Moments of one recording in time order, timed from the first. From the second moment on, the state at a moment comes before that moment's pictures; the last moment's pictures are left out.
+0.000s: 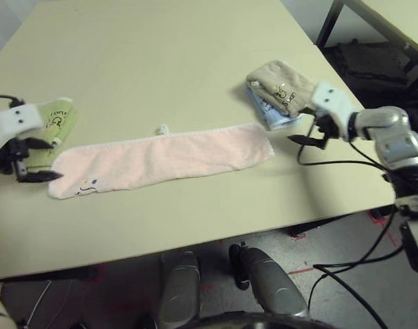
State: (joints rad) left arm -0.66 1.29 -0.01 1.12 0.07 -0.31 -1.47; right arm -0.70 -0.78 0.16 0.28 0.08 0.46 1.16
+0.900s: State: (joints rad) left arm -0.17 1.28 0.27 0.82 -0.75 -0.15 -1.61; right arm -1.10 -0.56 -0.07 0.94 0.39 1.35 0.97
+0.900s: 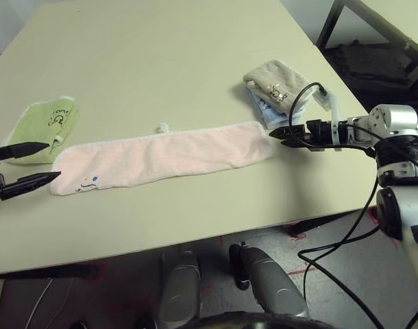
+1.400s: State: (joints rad) left arm -0.23 1.28 0.21 0.79 -0.78 -0.15 -1.61; right arm -1.12 -0.47 -0.07 0.97 0.39 1.35 0.95
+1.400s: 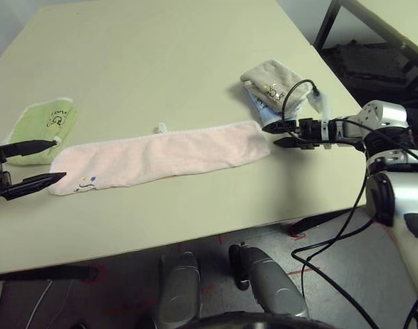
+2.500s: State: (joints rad) left arm -0.31 1.25 0.14 0.79 -0.78 -0.15 -1.61; right arm -0.98 -0.42 -0.03 0.73 0.47 1.51 0.89
